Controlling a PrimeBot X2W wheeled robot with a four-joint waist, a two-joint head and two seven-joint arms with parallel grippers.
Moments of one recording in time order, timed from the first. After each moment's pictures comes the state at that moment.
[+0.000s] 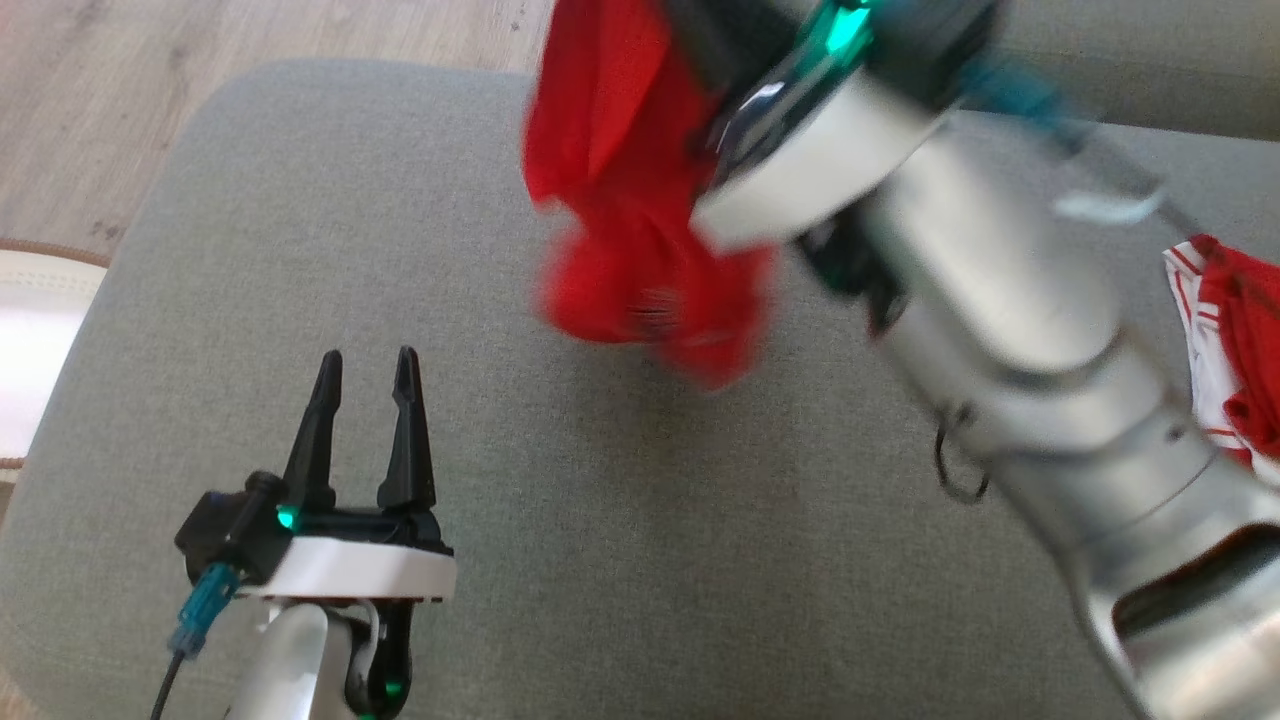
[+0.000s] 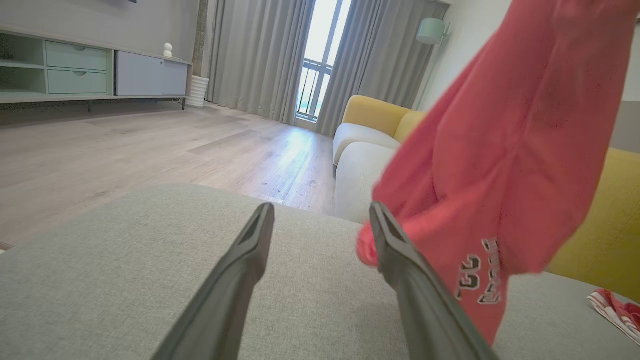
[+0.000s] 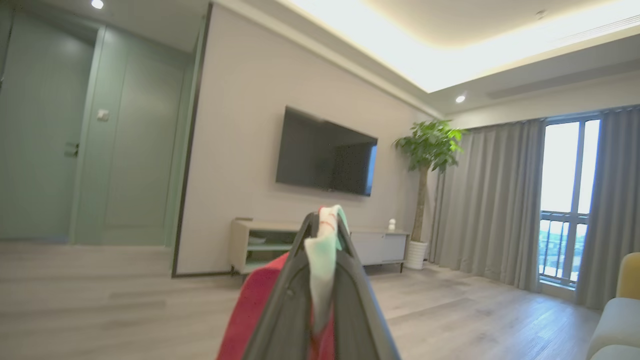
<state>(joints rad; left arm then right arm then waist) -0.17 0.06 -0.16 0.25 -0.37 -0.12 -0.25 -0.98 -0.07 0.68 0.41 0.43 0.12 -0.22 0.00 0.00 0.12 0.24</state>
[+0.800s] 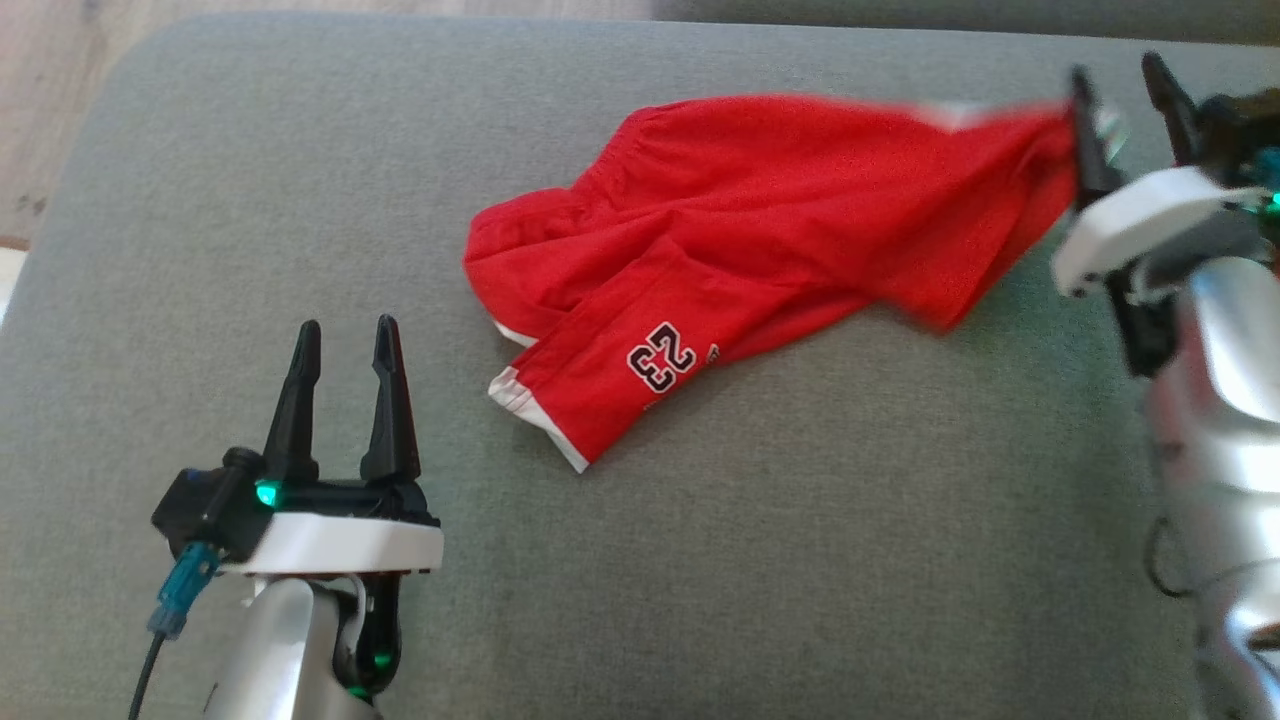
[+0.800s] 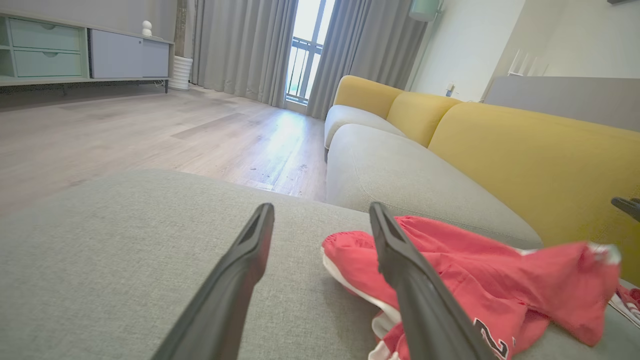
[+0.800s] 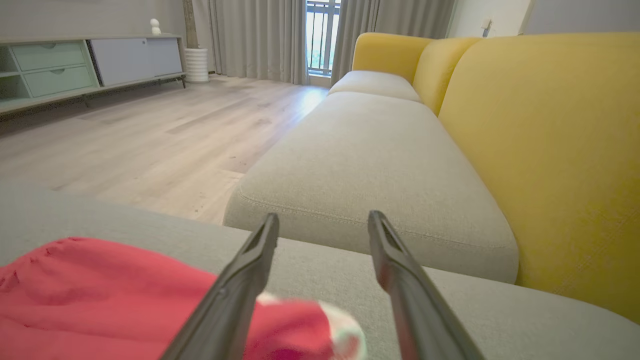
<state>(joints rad) -0.20 0.05 -0.13 0.24 -0.37 -0.12 -0.25 -0.78 -0.23 0.09 0.83 0.06 0.12 -0.15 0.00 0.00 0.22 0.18</state>
